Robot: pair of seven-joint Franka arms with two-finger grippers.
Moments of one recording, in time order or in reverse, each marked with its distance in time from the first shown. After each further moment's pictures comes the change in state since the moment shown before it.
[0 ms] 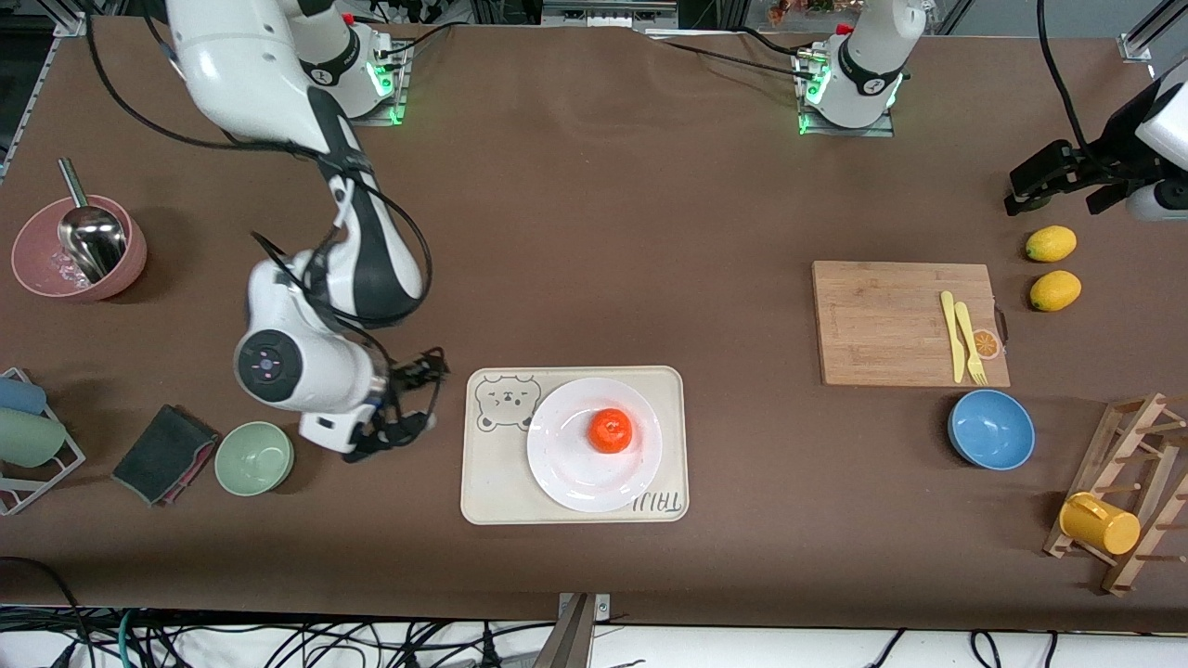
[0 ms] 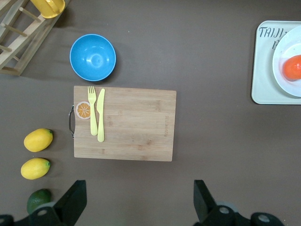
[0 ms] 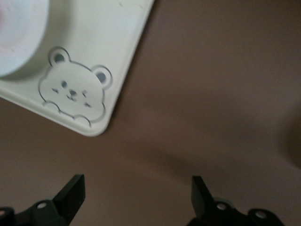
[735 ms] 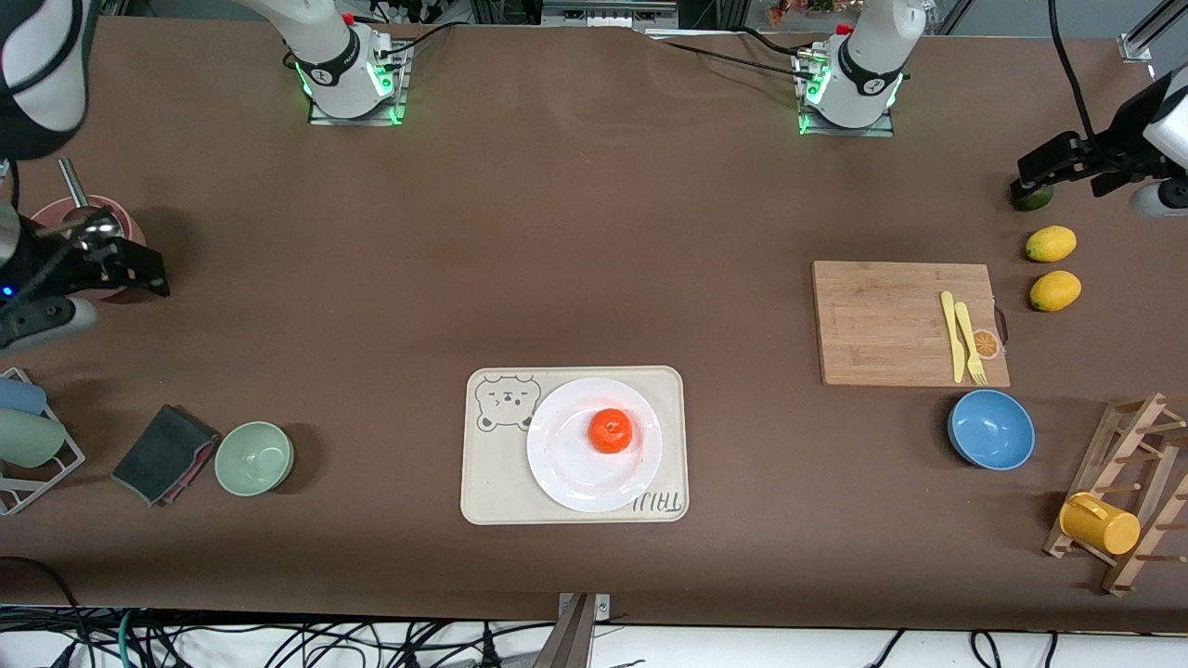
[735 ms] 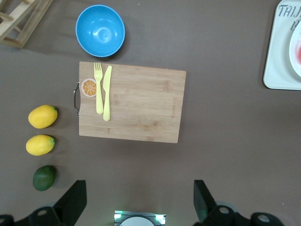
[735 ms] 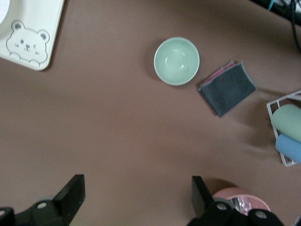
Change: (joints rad) left arm 0.026 0.000 0.025 0.001 0.000 -0.095 0.000; right arm 0.008 -0.354 -0.329 0.057 -0.097 -0.357 -0.220
